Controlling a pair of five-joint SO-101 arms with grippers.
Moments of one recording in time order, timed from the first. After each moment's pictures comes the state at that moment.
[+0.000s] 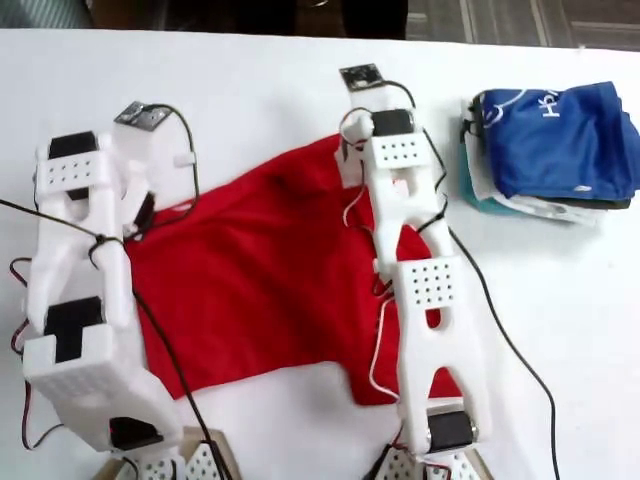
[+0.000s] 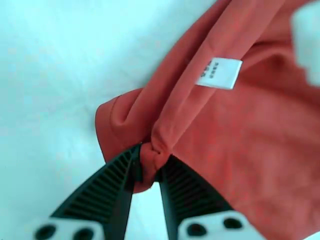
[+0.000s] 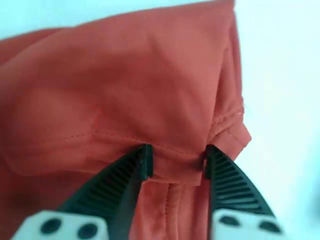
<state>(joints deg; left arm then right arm) -20.7 13.7 0.1 82.2 -27.7 -12.8 67.2 -74.0 89.6 6.7</state>
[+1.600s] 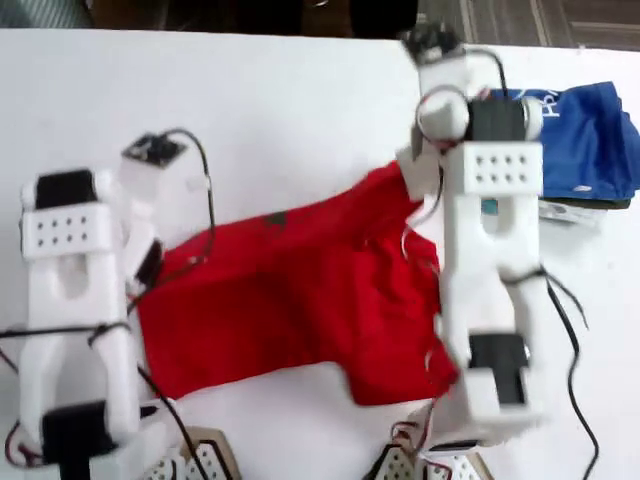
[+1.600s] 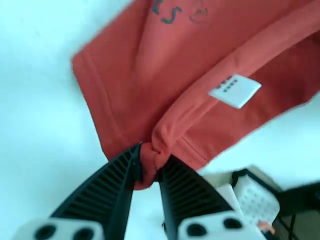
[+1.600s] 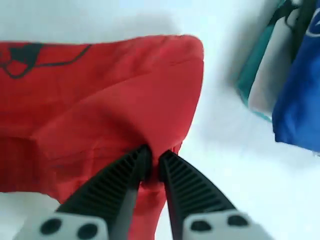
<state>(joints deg) -17.4 -20.3 22.5 99.2 -28.9 -6.0 -0.9 -16.7 97.7 19.8</state>
